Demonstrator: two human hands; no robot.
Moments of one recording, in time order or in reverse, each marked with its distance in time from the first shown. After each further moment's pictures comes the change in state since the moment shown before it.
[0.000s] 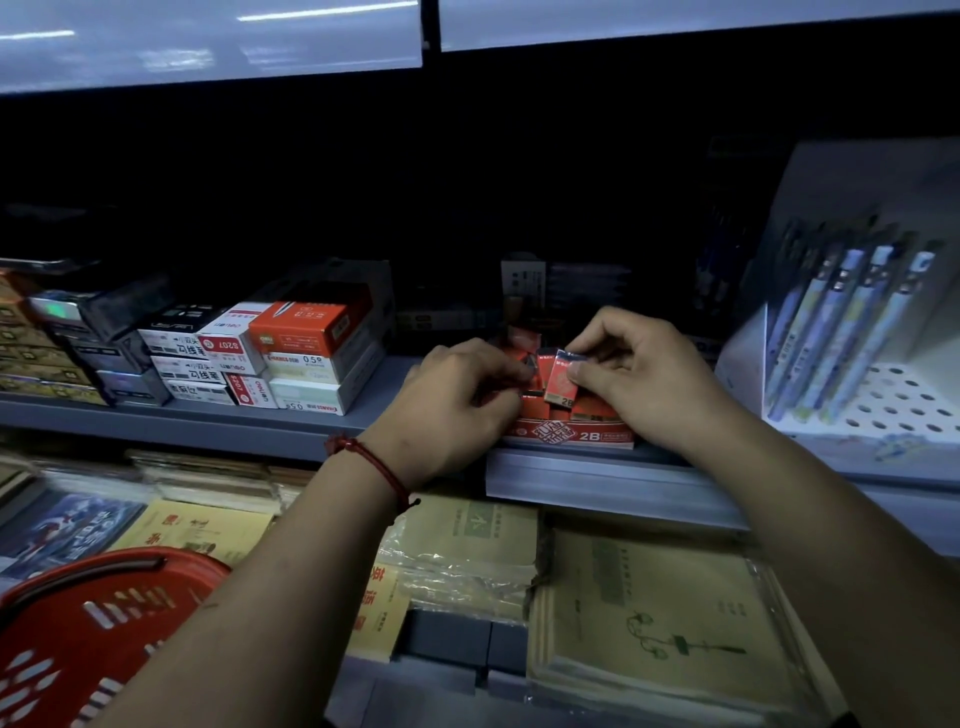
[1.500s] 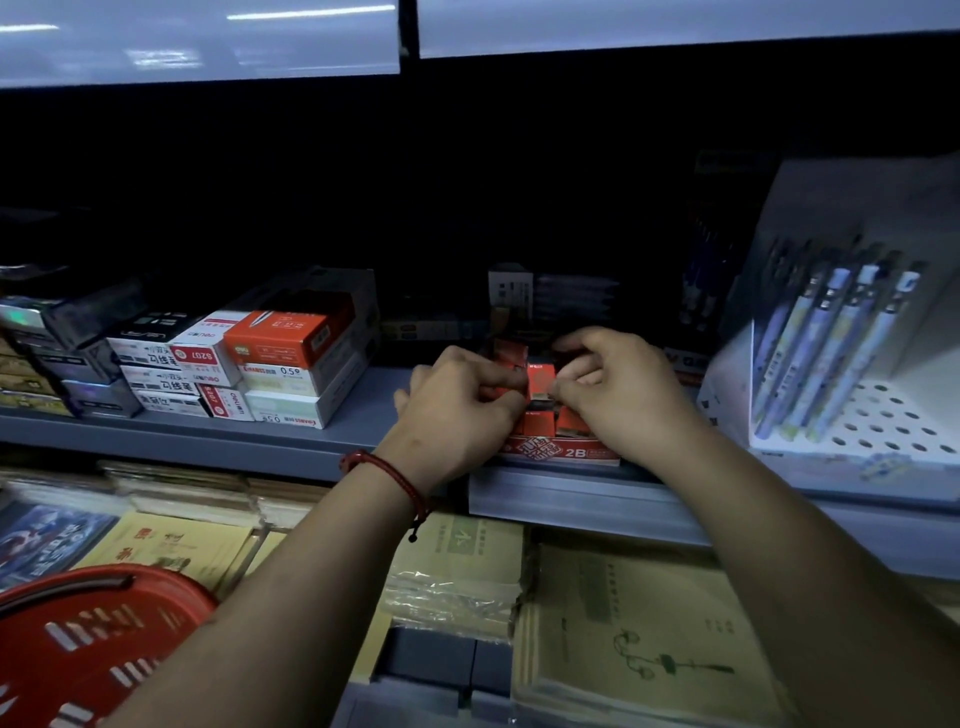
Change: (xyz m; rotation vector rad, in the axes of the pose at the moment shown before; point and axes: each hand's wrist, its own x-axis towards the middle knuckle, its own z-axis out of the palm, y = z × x) left_hand 0.011 0.021 0.013 -0.113 0.064 -0.294; right_hand 0.007 -0.002 0.009 -0.138 0.028 0.079
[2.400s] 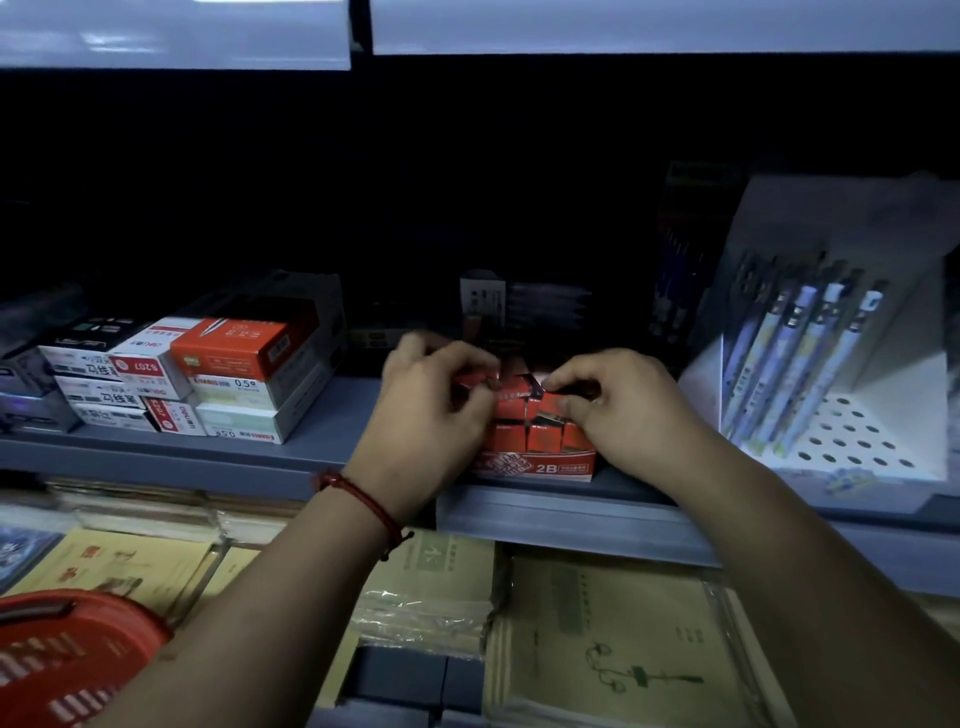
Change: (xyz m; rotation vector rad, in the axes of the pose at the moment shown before) left_hand 0.004 -0.002 0.005 -0.038 0.160 0.190; right_hand 0.001 0.021 -0.020 -0.184 -0.047 -0.029
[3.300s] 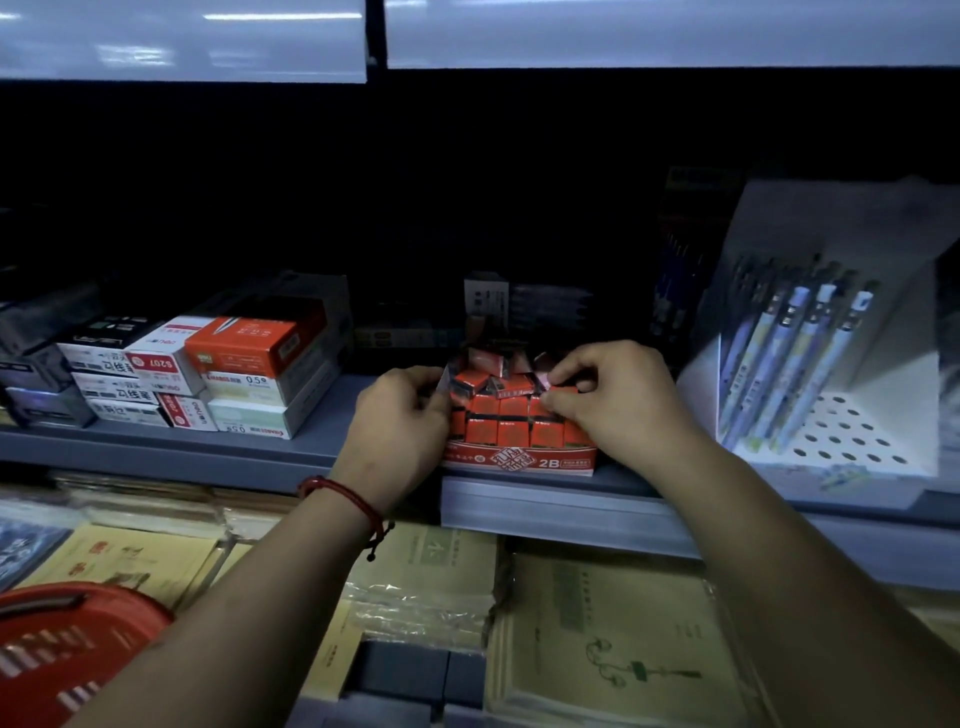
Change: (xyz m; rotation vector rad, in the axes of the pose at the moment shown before) left_hand -0.004 -0.020 -0.007 -0.183 -0.030 -0.287; right_hand 0.002 -0.011 0.003 0.058 0.085 0.070
